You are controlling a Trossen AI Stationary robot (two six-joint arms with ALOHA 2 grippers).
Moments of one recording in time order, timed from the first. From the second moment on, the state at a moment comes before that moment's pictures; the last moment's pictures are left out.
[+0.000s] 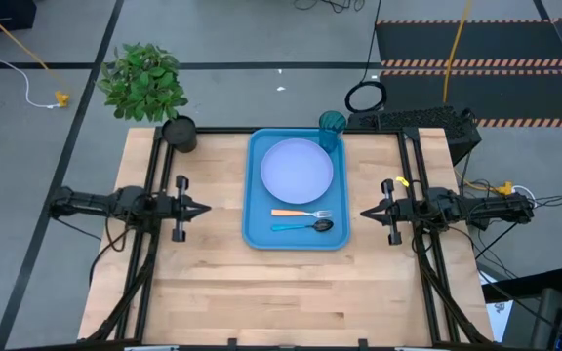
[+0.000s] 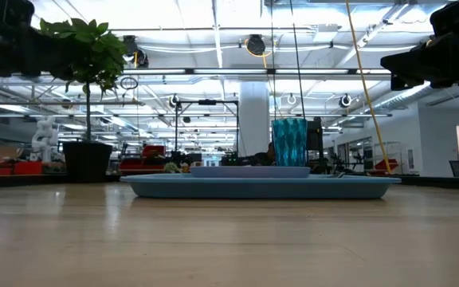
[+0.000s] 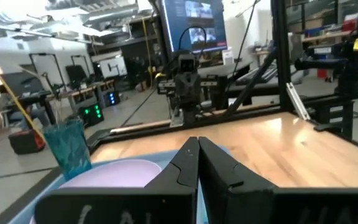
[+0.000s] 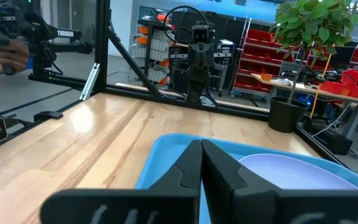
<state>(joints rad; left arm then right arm) -0.13 0.00 0.01 0.12 -0.09 0.21 0.08 0.01 0.01 0.01 0.00 -0.15</state>
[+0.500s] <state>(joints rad) -0.05 0.01 0.01 0.03 -0.10 0.21 0.08 0.01 0.01 0.01 0.00 -0.15</state>
